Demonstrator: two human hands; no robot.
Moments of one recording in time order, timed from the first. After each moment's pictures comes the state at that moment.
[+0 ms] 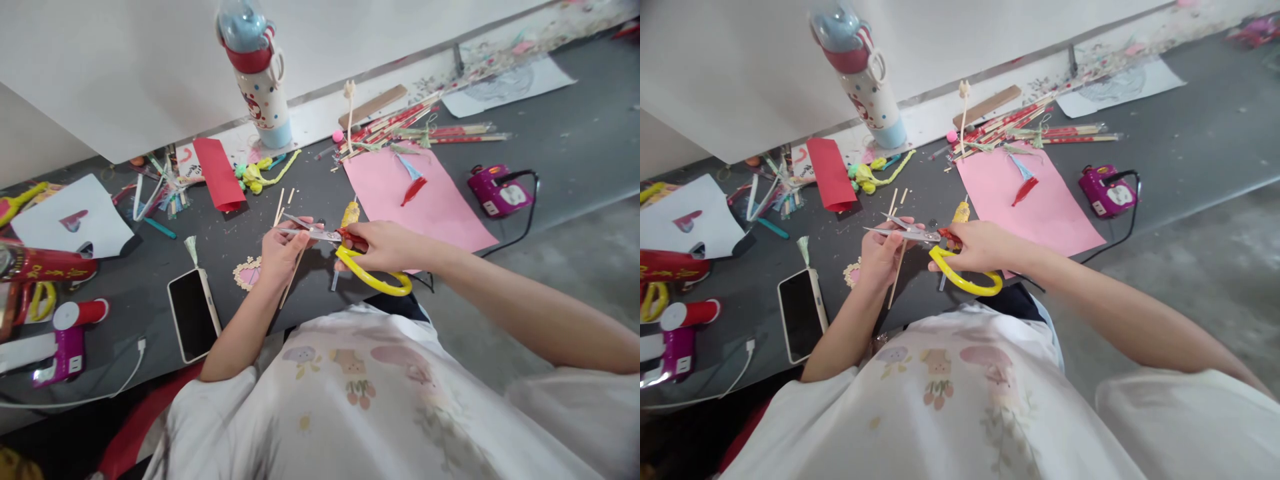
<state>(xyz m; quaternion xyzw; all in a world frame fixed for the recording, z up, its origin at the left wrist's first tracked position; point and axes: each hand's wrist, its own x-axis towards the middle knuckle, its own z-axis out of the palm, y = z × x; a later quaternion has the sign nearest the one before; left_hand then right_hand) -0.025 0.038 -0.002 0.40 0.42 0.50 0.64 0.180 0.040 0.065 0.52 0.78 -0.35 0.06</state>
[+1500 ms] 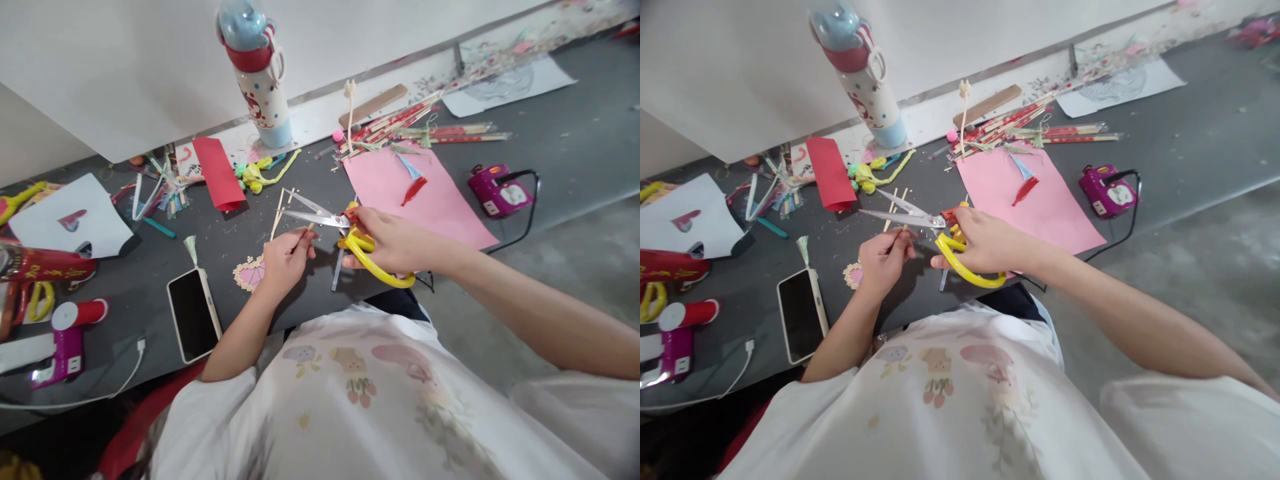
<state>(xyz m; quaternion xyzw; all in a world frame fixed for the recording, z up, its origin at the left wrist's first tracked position) -0.031 0.028 0.007 0.70 0.50 0.40 0.32 0.188 0.034 0.071 0.54 0.77 -0.34 -0.02</state>
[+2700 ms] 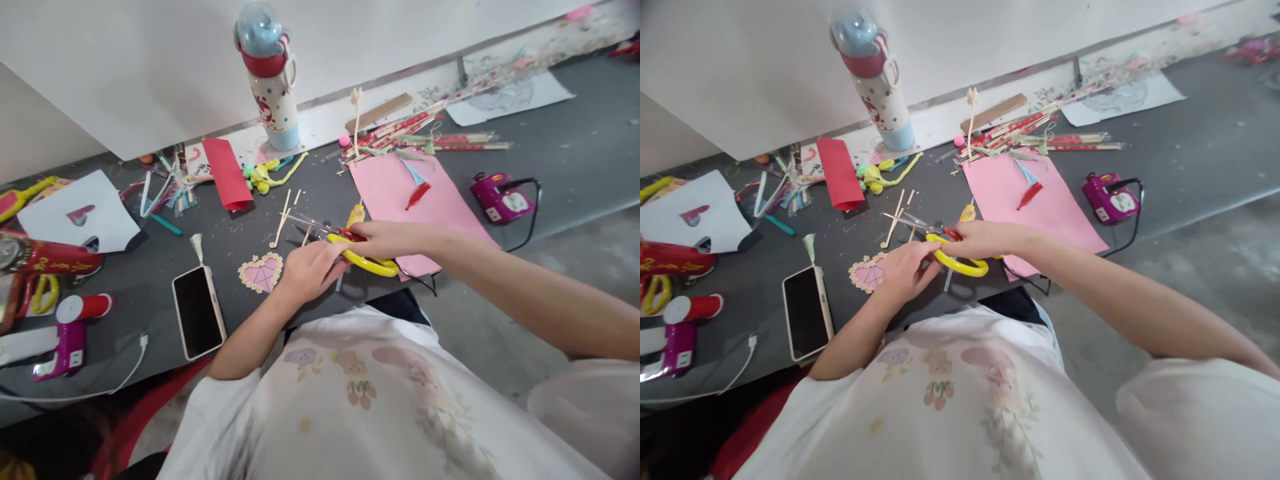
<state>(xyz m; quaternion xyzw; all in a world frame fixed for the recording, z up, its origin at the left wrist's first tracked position) -0.020 0.016 0.002 0.86 0.30 0.41 0.03 0.178 0.063 0.057 0.53 0.71 -0.44 0.14</state>
